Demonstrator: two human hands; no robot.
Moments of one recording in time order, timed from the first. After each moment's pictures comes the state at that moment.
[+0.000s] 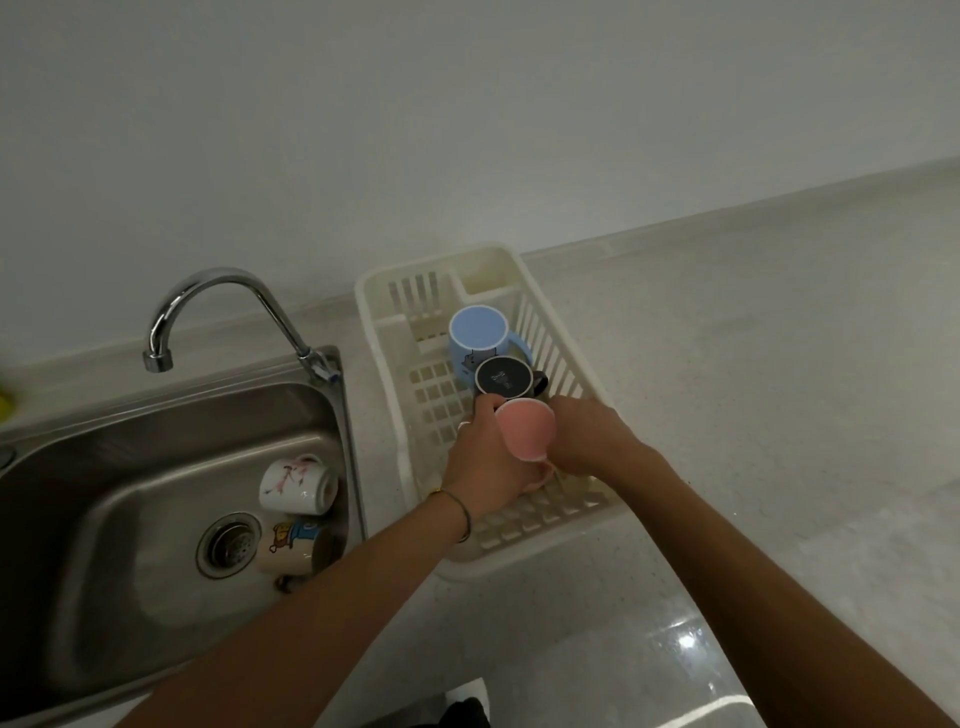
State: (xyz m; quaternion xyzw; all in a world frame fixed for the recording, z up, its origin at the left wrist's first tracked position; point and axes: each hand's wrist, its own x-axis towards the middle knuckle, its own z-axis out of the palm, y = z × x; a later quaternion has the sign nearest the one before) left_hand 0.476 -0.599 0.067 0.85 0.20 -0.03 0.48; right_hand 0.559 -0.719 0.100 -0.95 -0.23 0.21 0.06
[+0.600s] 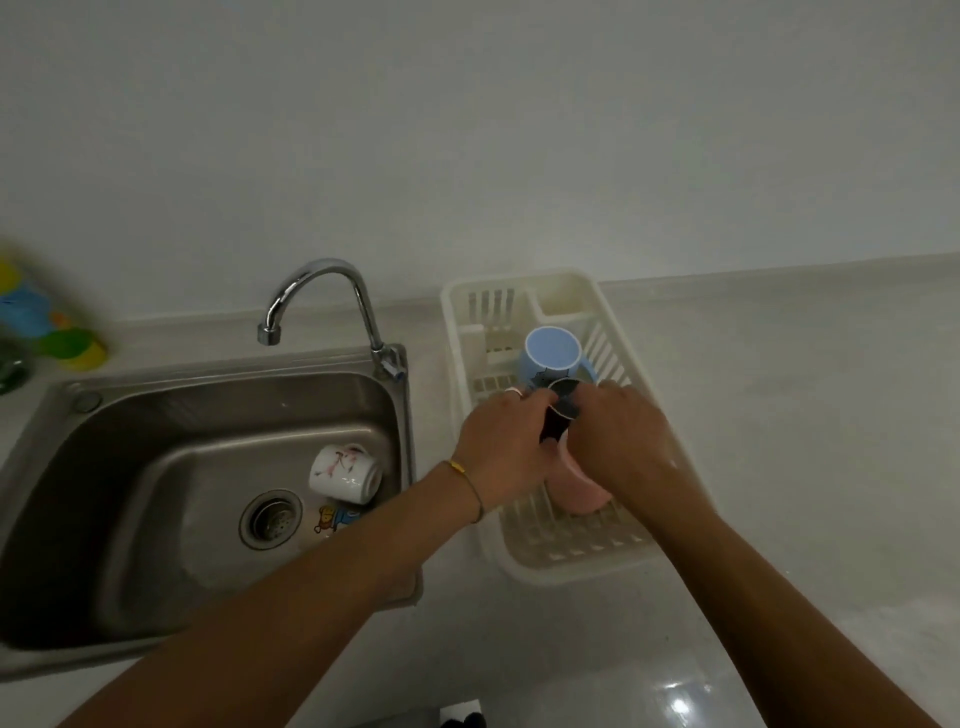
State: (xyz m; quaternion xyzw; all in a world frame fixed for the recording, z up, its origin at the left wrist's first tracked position) left_hand 0.452 -0.539 0.127 0.96 0.09 0.02 0.26; right_hand 0.528 -0.661 0.145 -0.96 -0.26 0.00 0.01
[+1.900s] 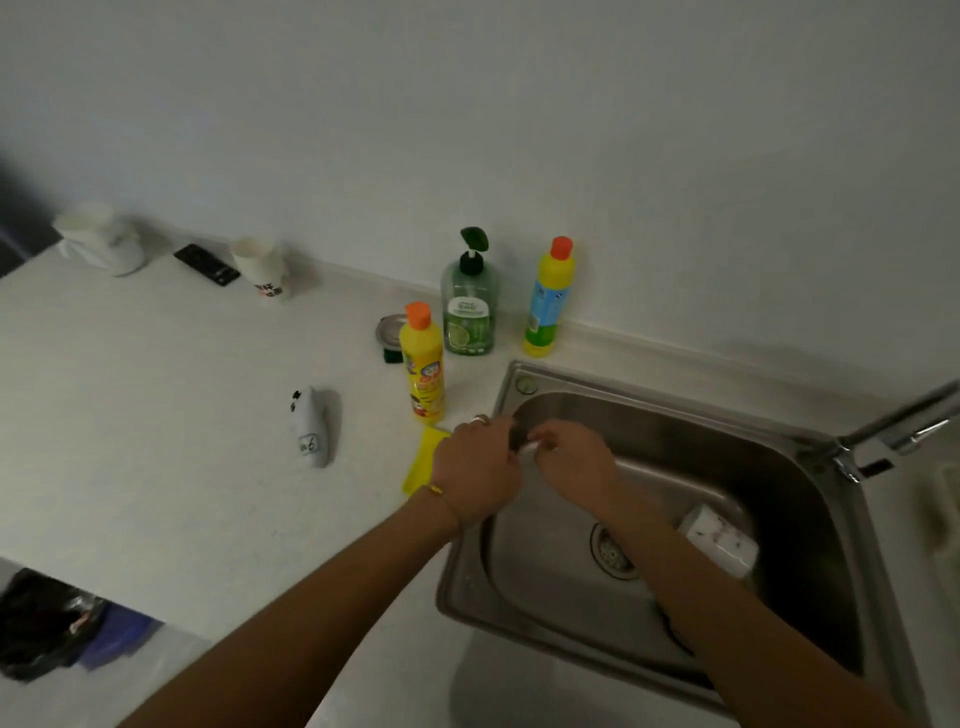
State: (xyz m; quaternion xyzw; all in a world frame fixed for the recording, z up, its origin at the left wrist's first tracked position) left_hand 0.052 -0.038 0.089 0.89 0.39 0.00 0.23; right_hand 0.184 -0.114 0.083 -0.85 -0.40 0.27 0.20
